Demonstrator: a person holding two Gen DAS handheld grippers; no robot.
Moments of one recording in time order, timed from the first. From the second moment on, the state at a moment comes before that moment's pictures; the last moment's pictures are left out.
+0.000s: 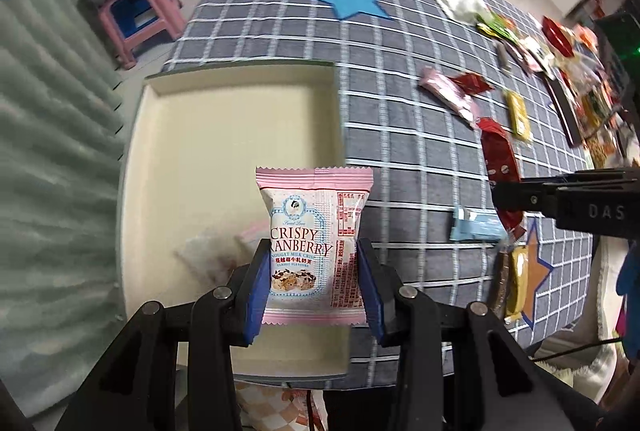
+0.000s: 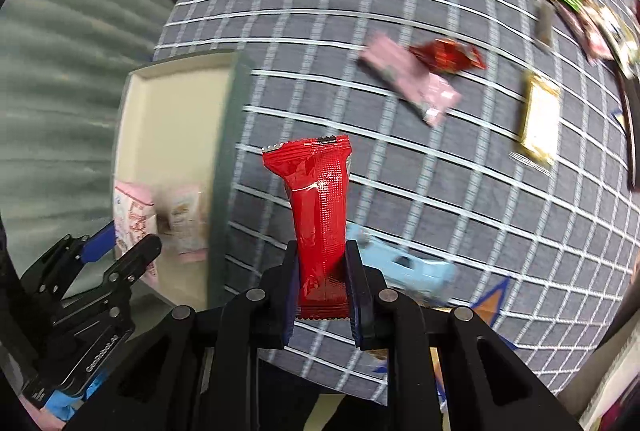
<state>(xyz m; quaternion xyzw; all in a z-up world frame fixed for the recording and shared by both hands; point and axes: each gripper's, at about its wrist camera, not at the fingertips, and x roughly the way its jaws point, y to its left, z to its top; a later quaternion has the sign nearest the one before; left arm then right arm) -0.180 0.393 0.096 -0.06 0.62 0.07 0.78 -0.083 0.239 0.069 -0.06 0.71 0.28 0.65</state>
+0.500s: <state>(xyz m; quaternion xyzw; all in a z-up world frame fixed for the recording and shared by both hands) -0.207 0.448 0.070 -0.10 0.64 0.13 0.75 -0.121 0.356 0.064 -0.12 0.71 0.36 0.59</state>
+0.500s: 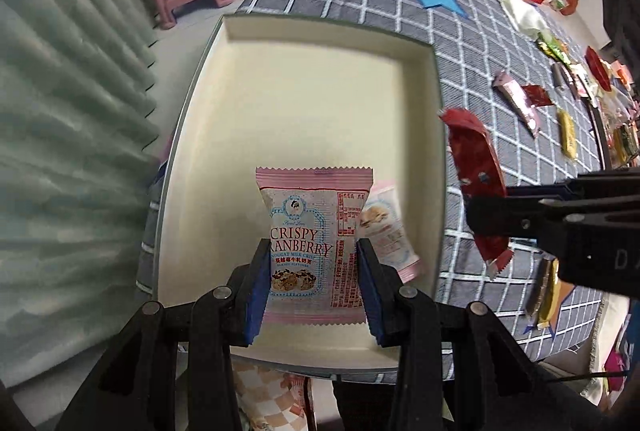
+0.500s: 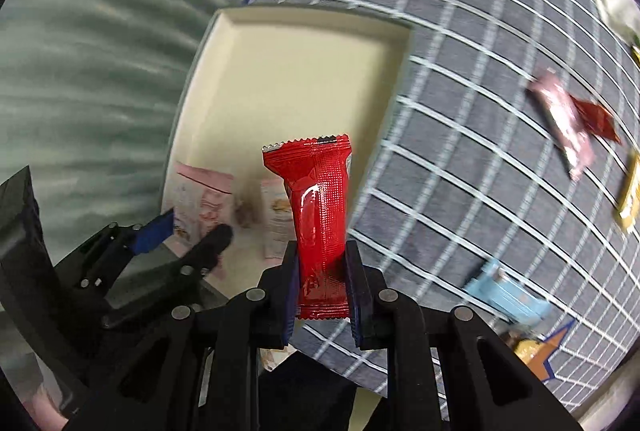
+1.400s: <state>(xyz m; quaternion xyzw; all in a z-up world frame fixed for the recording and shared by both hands) -0.187 0.392 0.076 -0.04 0.66 0.06 0.75 -0.072 0.143 0.003 -0.06 0.78 0.11 0.62</state>
